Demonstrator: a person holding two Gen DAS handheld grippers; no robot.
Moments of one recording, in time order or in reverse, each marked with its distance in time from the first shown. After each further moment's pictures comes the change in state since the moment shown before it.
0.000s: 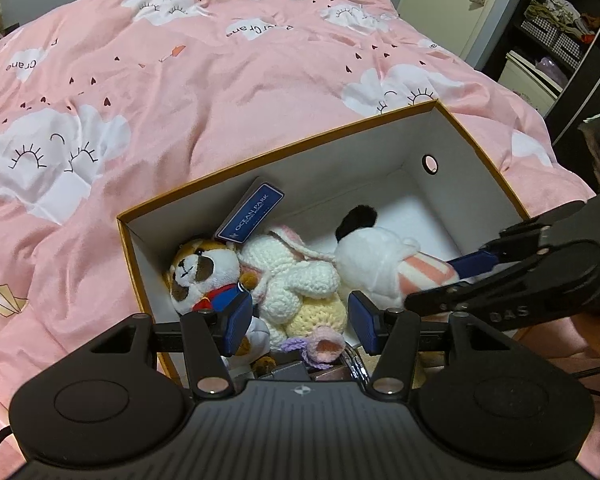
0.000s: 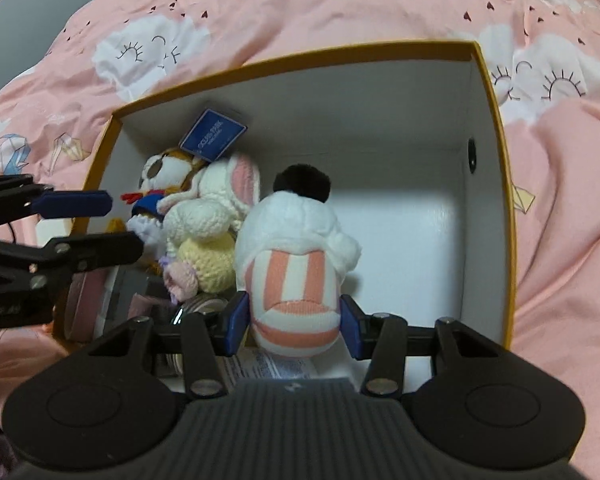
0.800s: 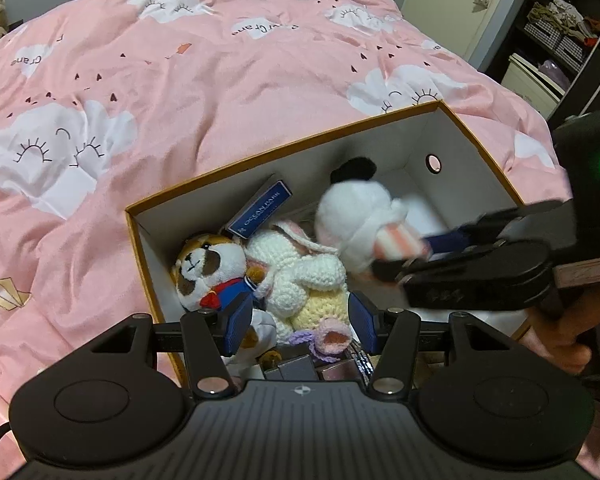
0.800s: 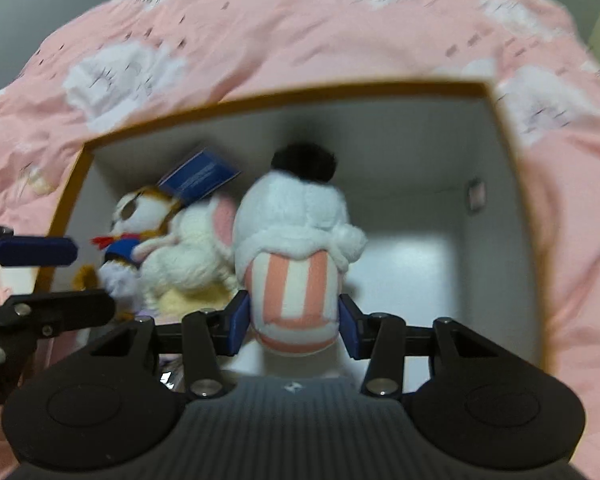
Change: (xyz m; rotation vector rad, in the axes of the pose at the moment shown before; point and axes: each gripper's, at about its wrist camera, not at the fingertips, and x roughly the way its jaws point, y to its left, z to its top) left arm -0.002 0.006 -0.004 -0.022 0.000 0.011; right arm 0.028 0.022 0.008 0.022 -0.070 -0.096
